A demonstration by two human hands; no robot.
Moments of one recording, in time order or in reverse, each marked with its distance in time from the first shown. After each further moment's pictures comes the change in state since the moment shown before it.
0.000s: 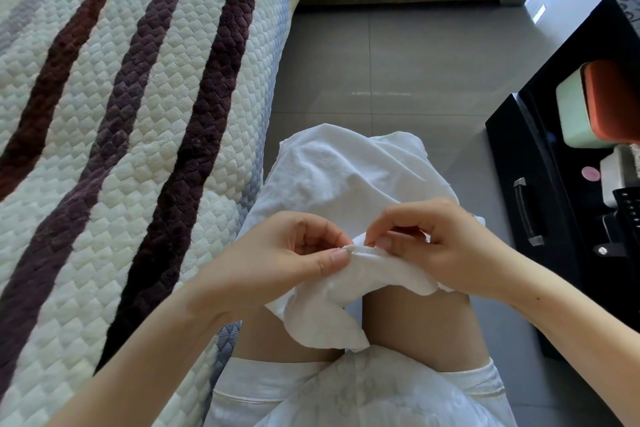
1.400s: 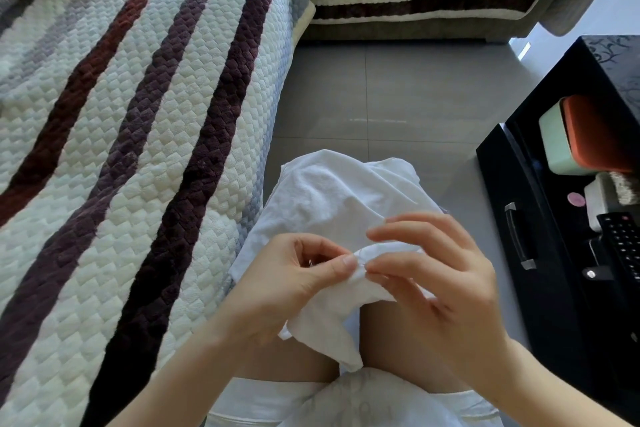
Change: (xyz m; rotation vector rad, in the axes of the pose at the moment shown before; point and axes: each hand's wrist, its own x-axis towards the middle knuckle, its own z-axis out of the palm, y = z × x) left_hand 0.003 -0.011 0.021 -0.112 0.255 0.047; right_hand -0.025 -0.012 0.032 -0.406 0.664 -0.509
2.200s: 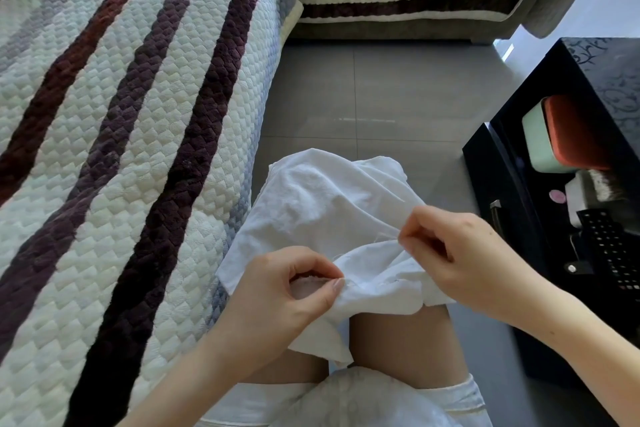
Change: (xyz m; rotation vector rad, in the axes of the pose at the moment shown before) left_hand -0.010 -0.019 -0.001 0.437 0.062 0.381; right_hand 0.016 0.038 -0.039 -0.150 -0.564 0.404
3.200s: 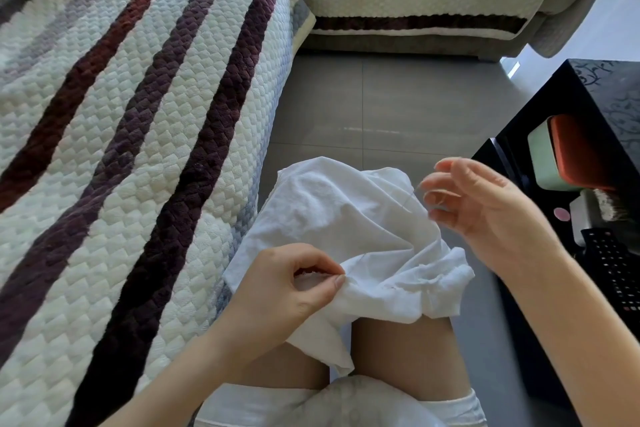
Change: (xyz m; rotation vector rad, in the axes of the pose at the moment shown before) left_hand 0.006 -0.006 -0.006 0.009 0.019 0.004; right_hand 0.035 0.007 -0.023 1.285 0.156 0.270
